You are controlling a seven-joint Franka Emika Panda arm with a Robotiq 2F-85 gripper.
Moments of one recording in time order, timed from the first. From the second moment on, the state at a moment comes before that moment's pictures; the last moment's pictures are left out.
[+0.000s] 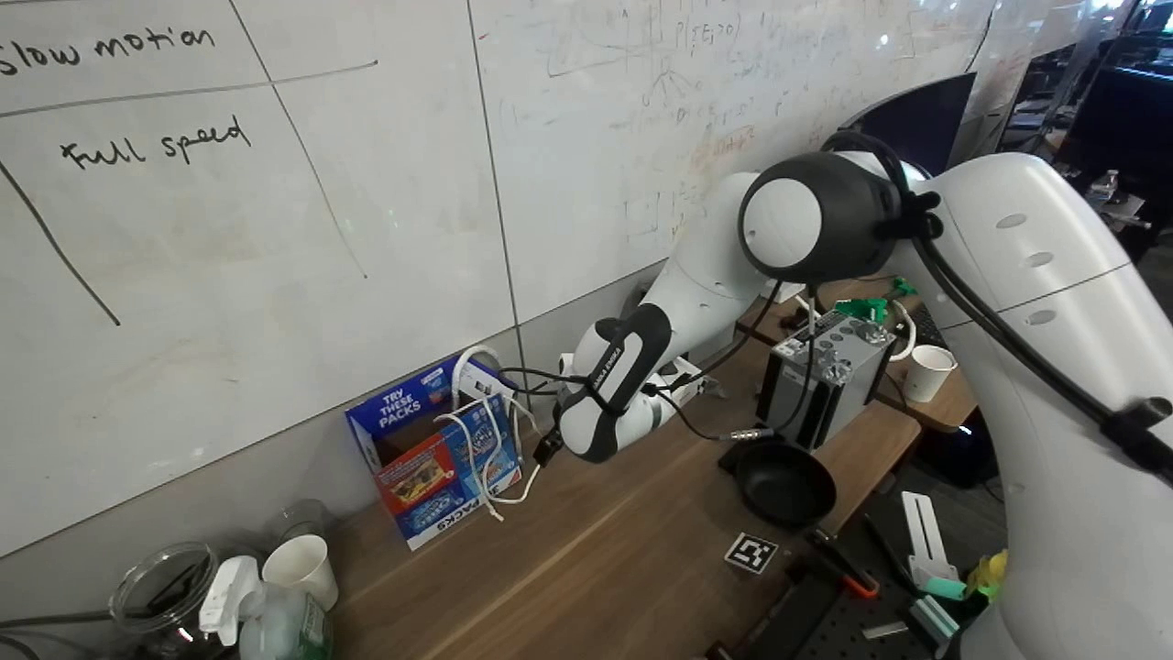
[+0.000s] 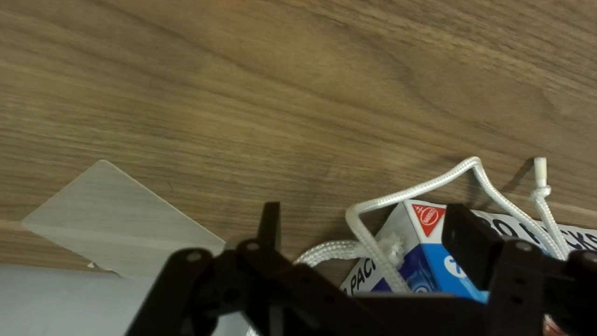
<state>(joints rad) -0.22 0.86 0.28 -1.98 -0.11 3.17 -0.29</state>
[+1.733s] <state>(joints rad) 0.01 0.59 0.17 -2.31 0.00 3.79 -0.14</state>
